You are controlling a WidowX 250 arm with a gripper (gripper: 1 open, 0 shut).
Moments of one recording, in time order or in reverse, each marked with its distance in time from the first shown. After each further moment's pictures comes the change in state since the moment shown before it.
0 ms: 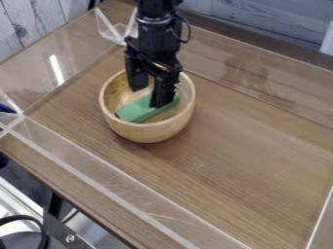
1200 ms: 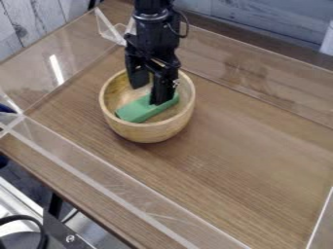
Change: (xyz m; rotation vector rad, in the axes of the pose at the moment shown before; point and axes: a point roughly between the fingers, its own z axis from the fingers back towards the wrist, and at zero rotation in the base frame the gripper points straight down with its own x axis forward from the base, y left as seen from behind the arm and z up) arm 0.002 0.002 0.004 -0.016 -0.039 -0.024
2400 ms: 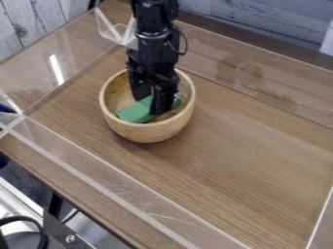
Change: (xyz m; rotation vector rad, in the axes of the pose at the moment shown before) arm 0.006 0.008 -0.030 0.002 0.012 -0.003
